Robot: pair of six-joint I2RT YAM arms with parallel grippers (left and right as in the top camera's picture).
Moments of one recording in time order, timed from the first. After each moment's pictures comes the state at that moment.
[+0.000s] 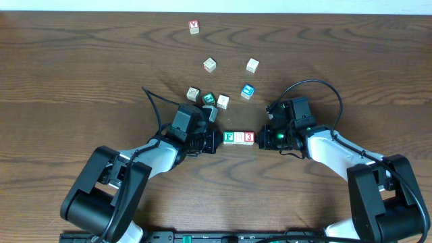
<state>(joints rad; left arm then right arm) -0.45 1.74 0.64 0.18 0.49 -0.43 0.28 1.68 0.73 -0.20 -0.51 0.38</state>
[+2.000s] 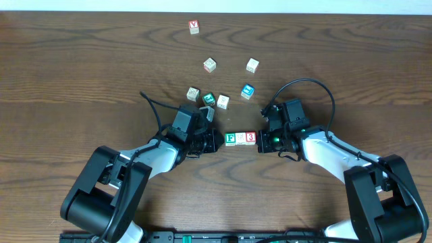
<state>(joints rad) -0.45 1.74 0.64 0.16 0.50 -0.61 0.33 1.68 0.73 -0.22 -0.36 0.26</state>
